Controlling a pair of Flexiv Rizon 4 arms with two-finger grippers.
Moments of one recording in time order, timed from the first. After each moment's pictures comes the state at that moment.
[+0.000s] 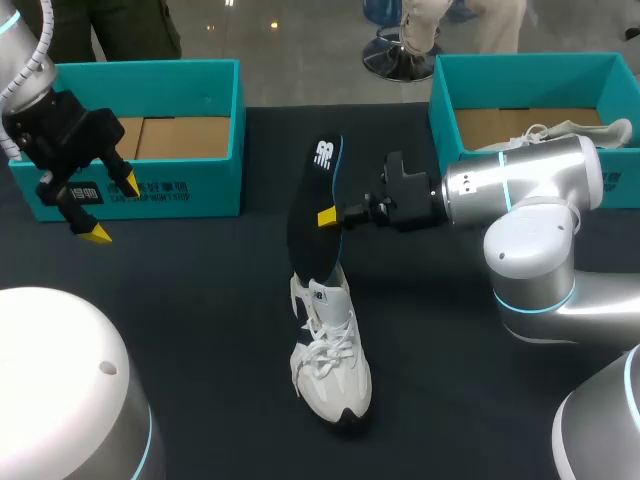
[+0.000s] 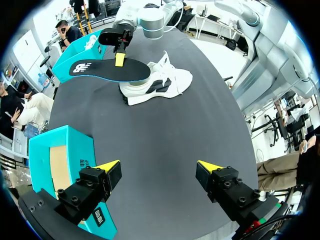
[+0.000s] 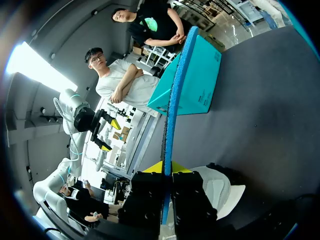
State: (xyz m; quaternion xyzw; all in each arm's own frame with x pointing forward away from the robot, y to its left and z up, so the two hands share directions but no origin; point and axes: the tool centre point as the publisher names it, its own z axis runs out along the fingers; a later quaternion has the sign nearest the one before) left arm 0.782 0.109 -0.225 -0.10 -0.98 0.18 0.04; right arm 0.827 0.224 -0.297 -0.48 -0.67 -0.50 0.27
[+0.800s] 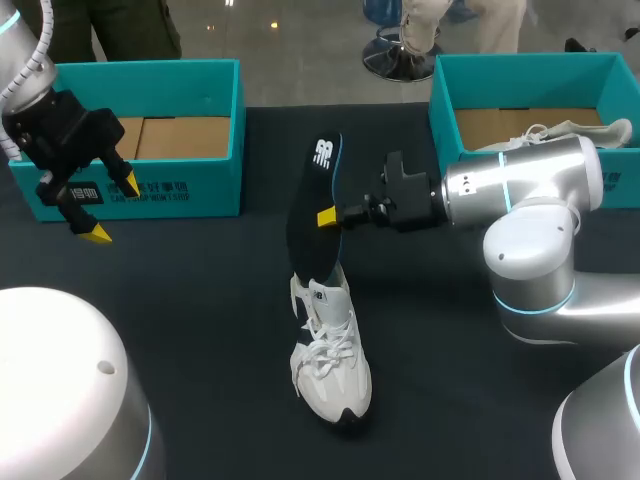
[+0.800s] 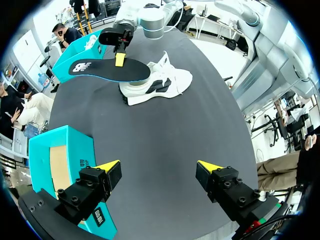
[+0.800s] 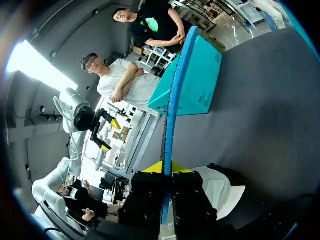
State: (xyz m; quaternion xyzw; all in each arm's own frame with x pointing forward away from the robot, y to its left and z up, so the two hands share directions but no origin) left arm 0.782 0.109 -0.224 -0.10 -0.98 0.18 0.04; right arm 0.825 0.225 -0.297 -0.48 -0.67 -0.51 0.26
